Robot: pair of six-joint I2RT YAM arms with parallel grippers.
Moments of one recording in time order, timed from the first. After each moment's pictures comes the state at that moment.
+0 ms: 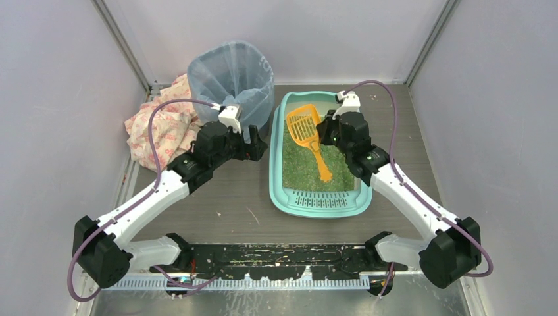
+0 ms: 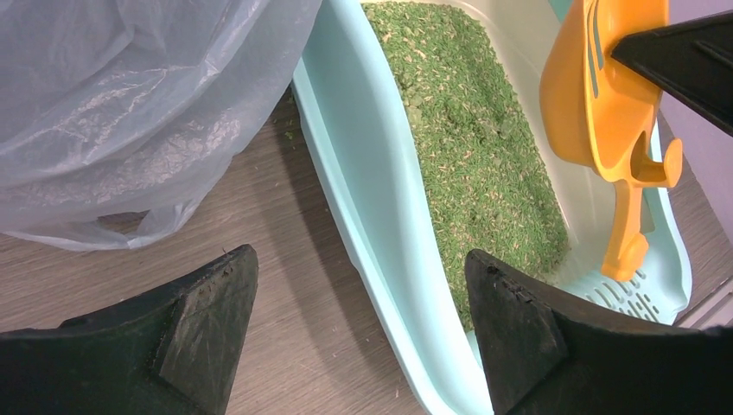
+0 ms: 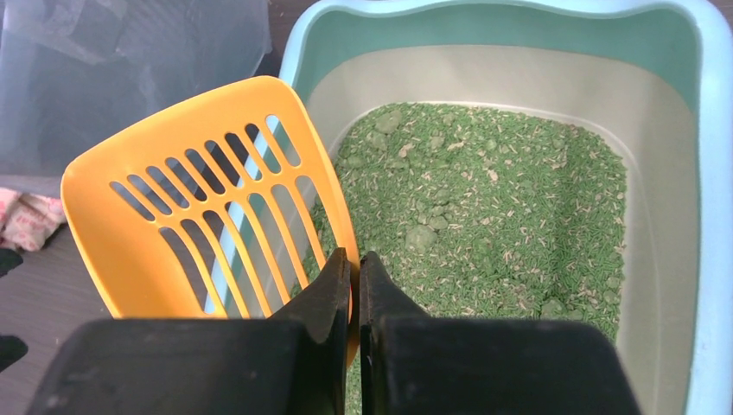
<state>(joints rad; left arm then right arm) -0.64 1.17 0.95 -0.16 -0.05 -0.39 0.48 1.17 0.94 -0.09 0.18 0.34</state>
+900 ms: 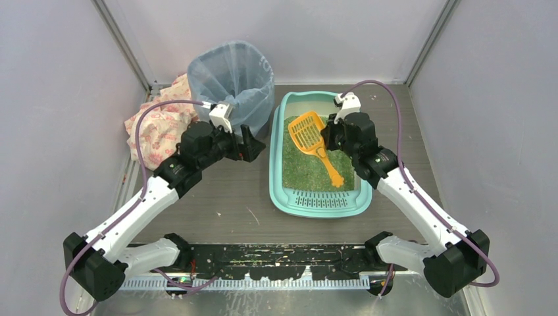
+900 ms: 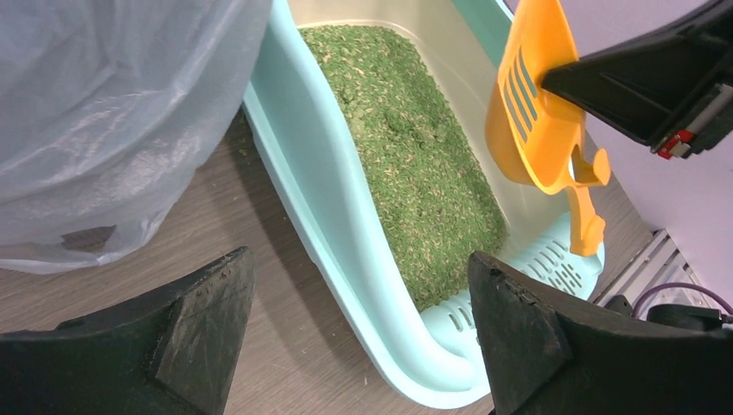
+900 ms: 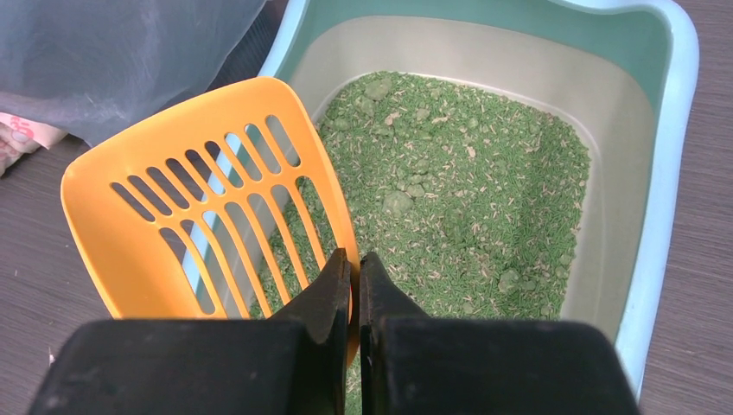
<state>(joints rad) -0.60 1.07 0.95 -0.17 0.11 -0.39 0.48 1.10 1.00 -0.27 0.12 0.21</state>
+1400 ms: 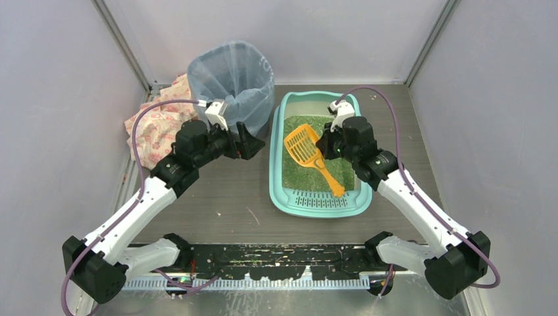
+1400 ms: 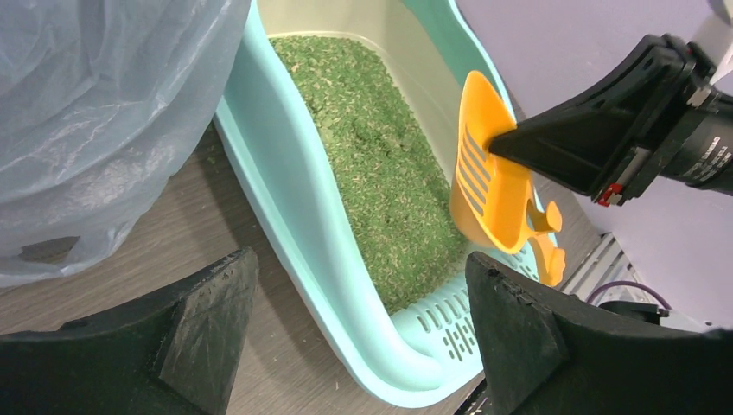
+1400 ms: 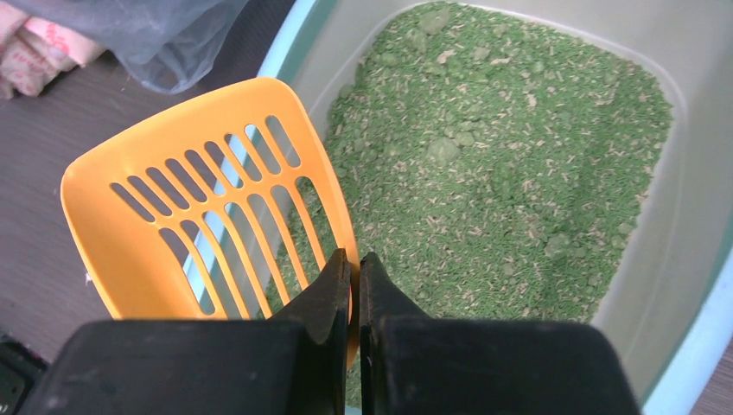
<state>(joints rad) -0.55 1.05 0.95 -0.15 0.20 -0.45 0.48 1.10 0.98 -0.35 0.00 0.21</state>
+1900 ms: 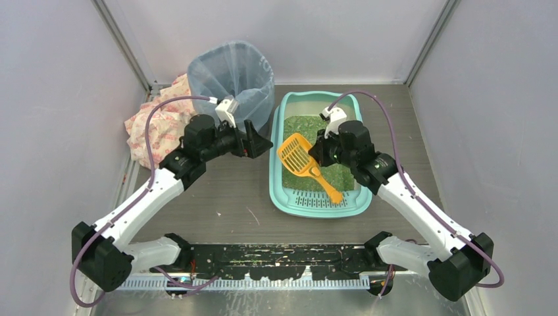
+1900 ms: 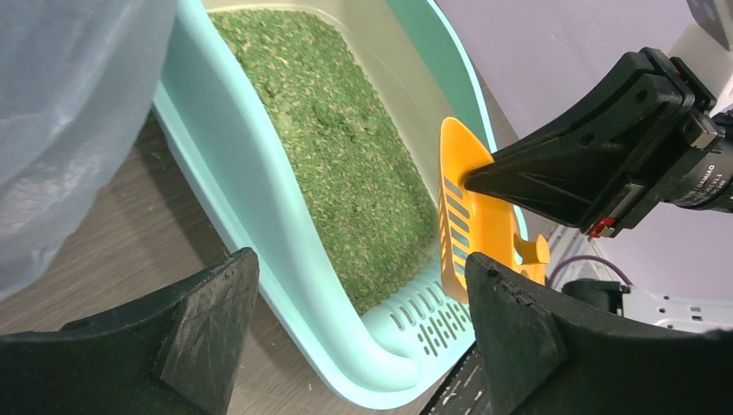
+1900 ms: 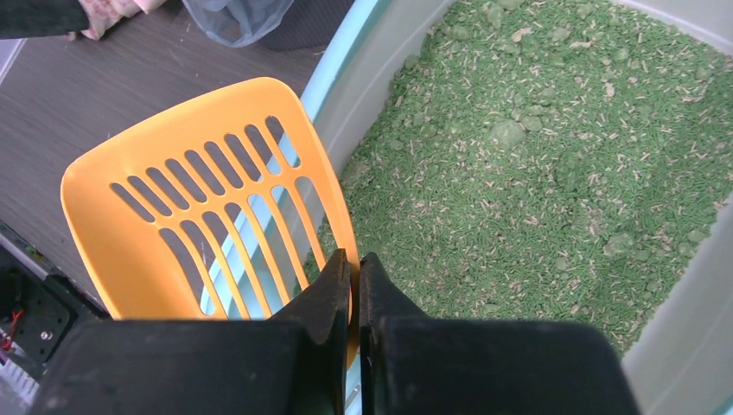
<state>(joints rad) -0.55 1.14 0.98 -0.11 0.30 -0.48 0.54 1.07 0.97 -0.40 -0.09 0.21</state>
